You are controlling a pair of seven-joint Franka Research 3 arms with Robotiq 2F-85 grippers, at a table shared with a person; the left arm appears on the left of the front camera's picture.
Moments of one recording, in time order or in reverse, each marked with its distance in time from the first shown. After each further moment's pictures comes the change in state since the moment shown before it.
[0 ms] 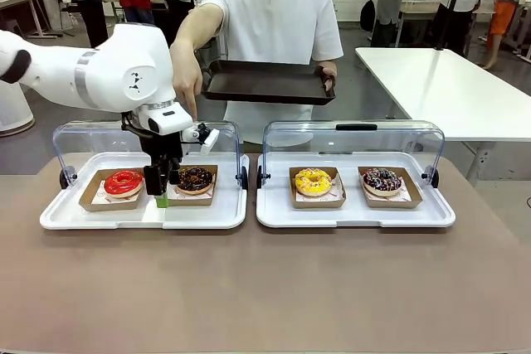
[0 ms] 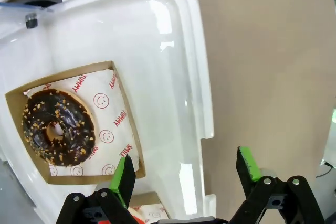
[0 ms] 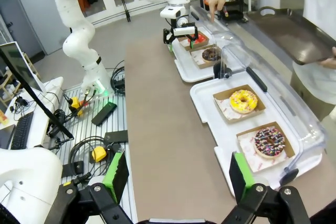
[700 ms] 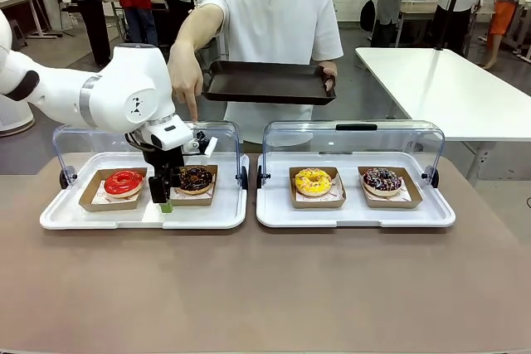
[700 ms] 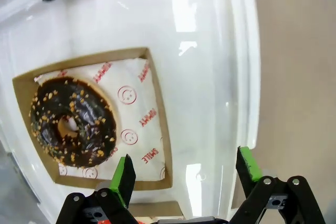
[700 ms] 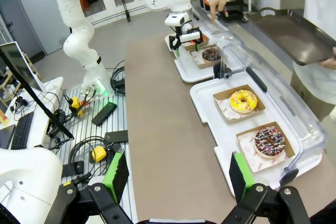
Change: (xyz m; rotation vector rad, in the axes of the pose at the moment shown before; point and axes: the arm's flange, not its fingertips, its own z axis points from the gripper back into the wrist) left arm -0.009 0.009 -0.029 0.130 0.004 0.053; right arm 0.000 0.000 0.000 0.000 0.000 0.000
